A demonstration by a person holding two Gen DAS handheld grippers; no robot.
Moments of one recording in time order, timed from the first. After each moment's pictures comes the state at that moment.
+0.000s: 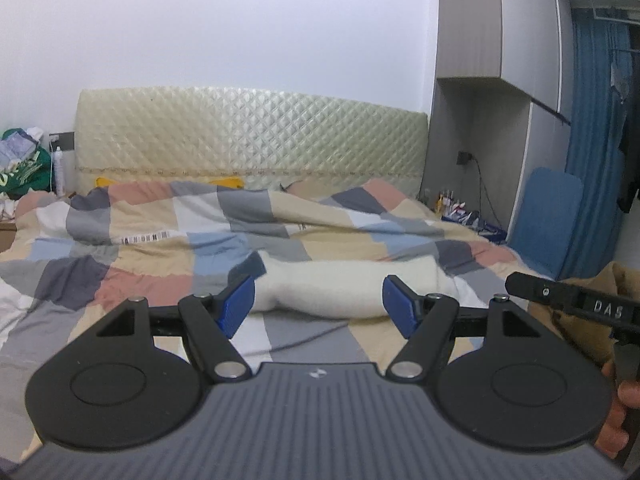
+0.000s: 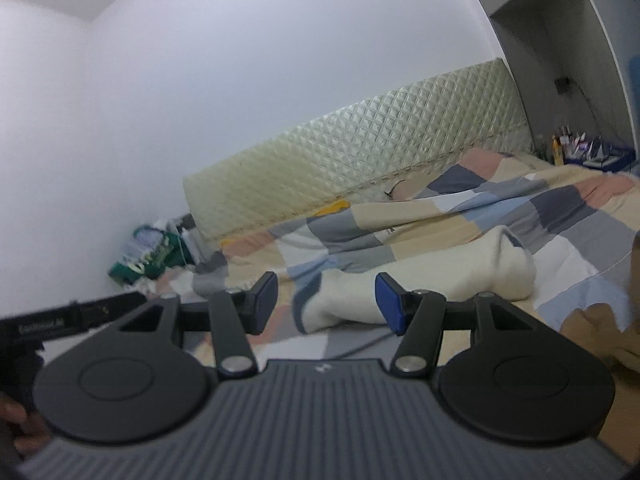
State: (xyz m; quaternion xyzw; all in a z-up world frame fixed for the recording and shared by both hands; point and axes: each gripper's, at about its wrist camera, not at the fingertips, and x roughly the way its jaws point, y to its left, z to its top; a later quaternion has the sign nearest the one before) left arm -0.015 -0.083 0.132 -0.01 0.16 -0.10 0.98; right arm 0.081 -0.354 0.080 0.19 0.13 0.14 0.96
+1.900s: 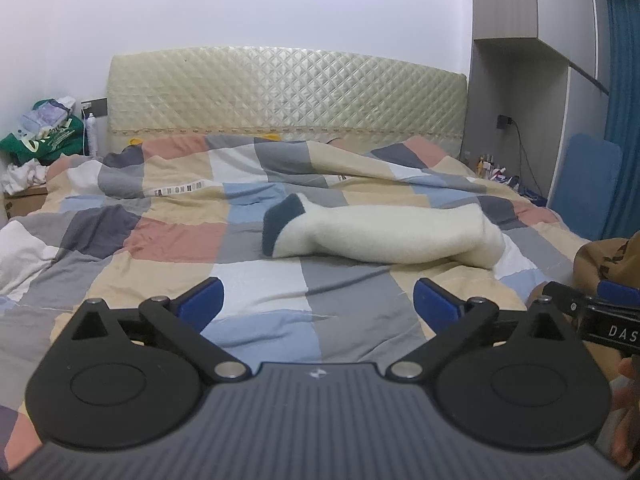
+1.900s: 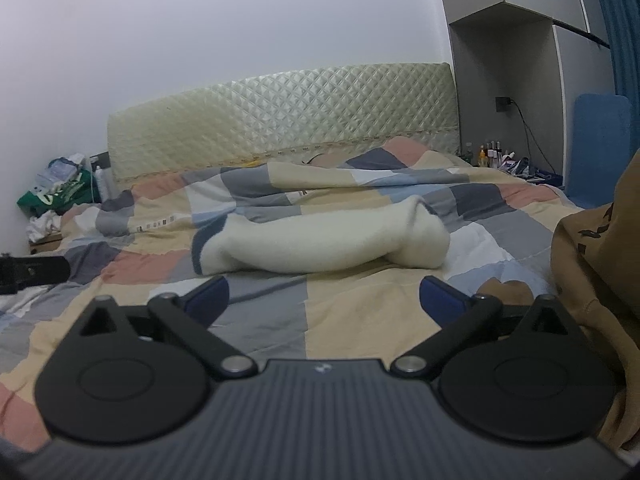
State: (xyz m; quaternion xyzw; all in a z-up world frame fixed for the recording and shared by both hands) left arm 0.005 -0.080 0.055 0.01 0.21 -0.04 0.98; right arm 0.080 -0.331 0.013 0.09 0.17 0.02 0.98
